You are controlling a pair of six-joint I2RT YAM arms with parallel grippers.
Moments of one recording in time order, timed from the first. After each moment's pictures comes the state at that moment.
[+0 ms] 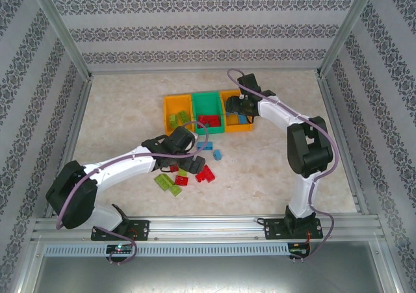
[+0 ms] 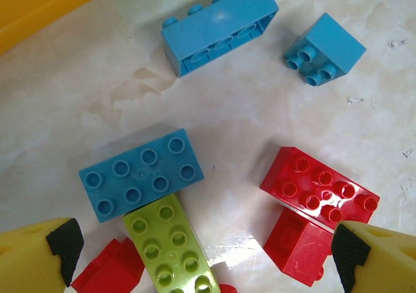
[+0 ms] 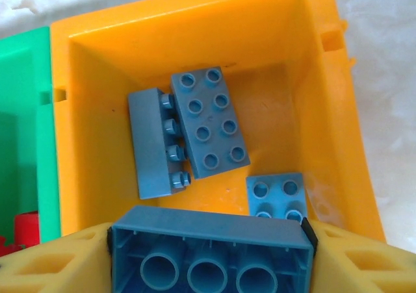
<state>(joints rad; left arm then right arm) -0.73 1.43 0.90 -0.52 -0.03 -0.29 0.32 1.94 1.46 -0.49 -0.02 0.44</state>
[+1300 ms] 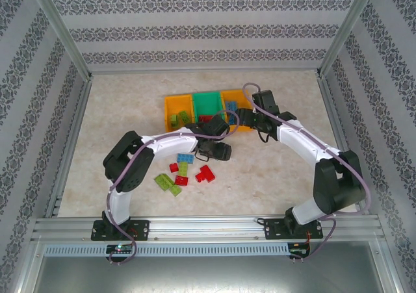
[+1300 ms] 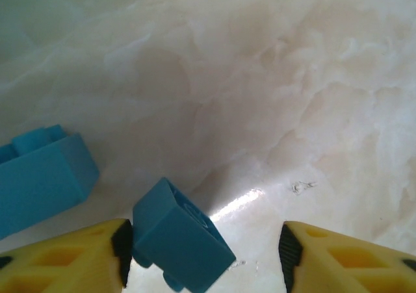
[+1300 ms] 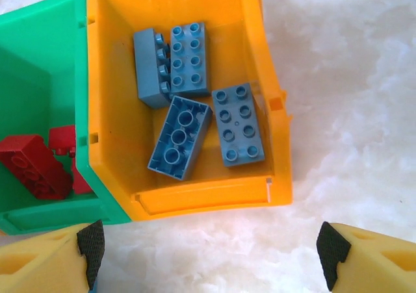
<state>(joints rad) -0.79 1.98 1.37 -0.53 0.11 -0.55 0.33 1.51 1.05 -0.40 0.01 0.46</state>
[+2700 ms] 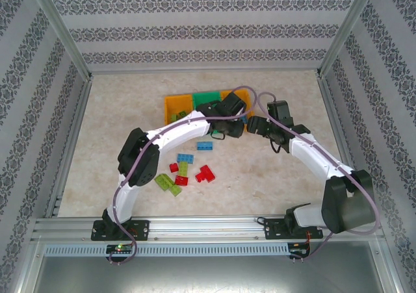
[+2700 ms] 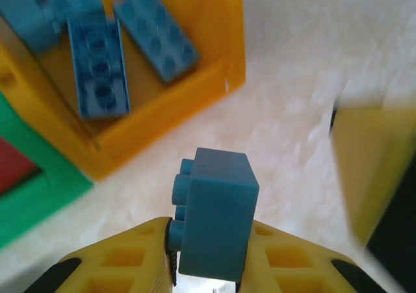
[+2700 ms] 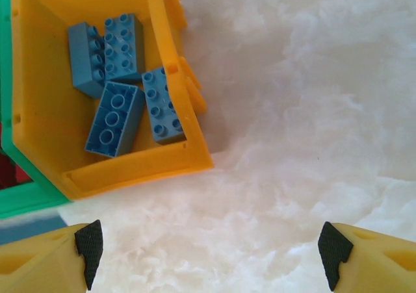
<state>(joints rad) -0.78 2.14 1.89 -0.70 0.02 -0.40 0.24 1.34 0.86 -0.38 0.02 0.46</state>
